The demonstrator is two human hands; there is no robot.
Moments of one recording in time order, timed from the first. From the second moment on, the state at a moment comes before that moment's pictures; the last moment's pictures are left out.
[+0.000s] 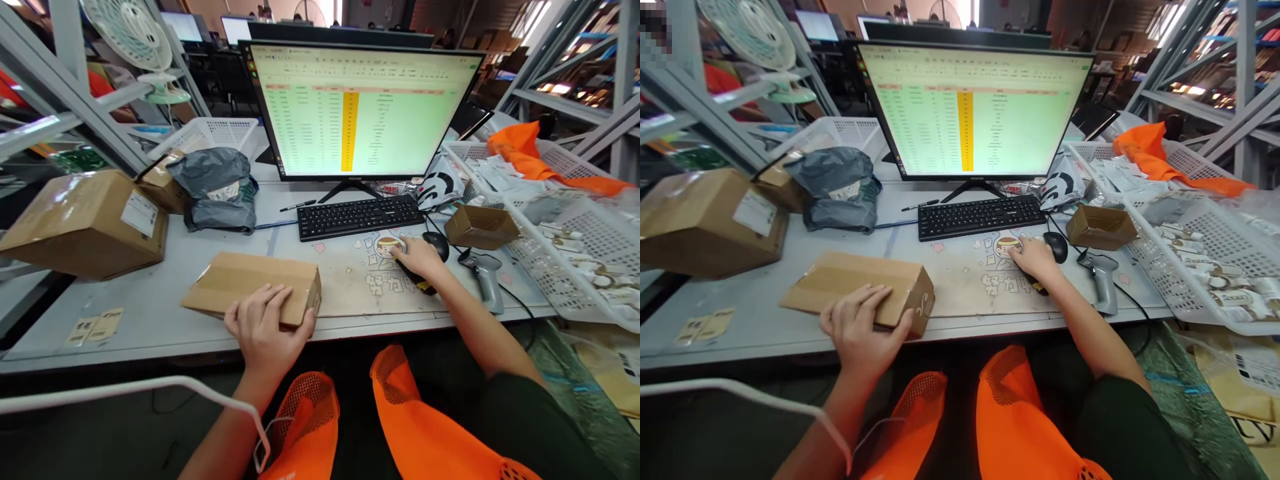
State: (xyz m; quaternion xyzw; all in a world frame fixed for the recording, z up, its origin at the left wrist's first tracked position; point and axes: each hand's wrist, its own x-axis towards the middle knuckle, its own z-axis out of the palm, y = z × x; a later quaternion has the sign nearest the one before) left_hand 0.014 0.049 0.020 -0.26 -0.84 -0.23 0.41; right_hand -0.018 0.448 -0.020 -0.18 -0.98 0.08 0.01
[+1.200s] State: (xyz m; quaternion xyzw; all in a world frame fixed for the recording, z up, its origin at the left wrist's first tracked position) left_hand 0.012 0.012 0.014 -0.33 -0.86 -0.19 0.35; right_hand 0.036 0.315 0.026 0.24 -0.92 0.19 0.25
